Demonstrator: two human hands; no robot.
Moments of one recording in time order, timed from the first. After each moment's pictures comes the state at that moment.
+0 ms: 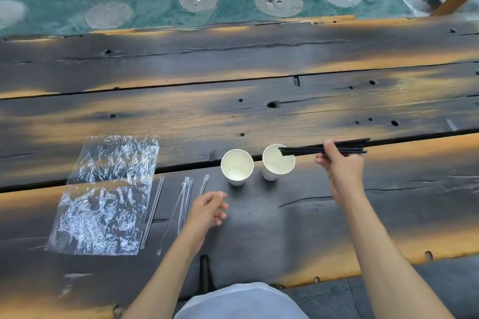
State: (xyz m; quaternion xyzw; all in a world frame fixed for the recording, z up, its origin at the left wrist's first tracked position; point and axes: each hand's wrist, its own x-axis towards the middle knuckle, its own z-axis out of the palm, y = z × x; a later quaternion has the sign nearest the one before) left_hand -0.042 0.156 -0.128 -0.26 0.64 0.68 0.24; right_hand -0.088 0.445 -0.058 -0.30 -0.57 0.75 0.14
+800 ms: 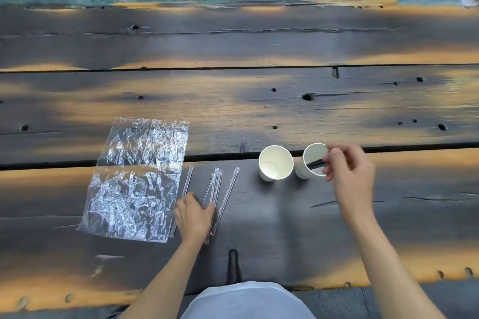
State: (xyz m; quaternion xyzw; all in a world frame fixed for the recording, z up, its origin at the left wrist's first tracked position) left_hand -0.041 0.061 -0.194 -0.32 0.89 0.27 0.17; right_hand -0.081 0.340 -0.037 -0.20 -0.76 0.60 0.12
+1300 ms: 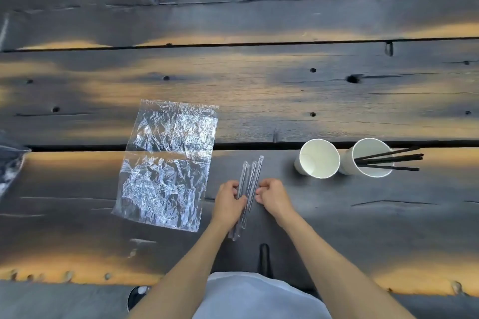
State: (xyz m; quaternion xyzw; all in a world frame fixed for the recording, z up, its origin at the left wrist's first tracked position) left_hand -0.060 0.044 -0.211 -0.24 0.86 0.37 0.25; right_hand -0.084 0.175 -0.223 -0.28 -0.73 0.53 -0.33
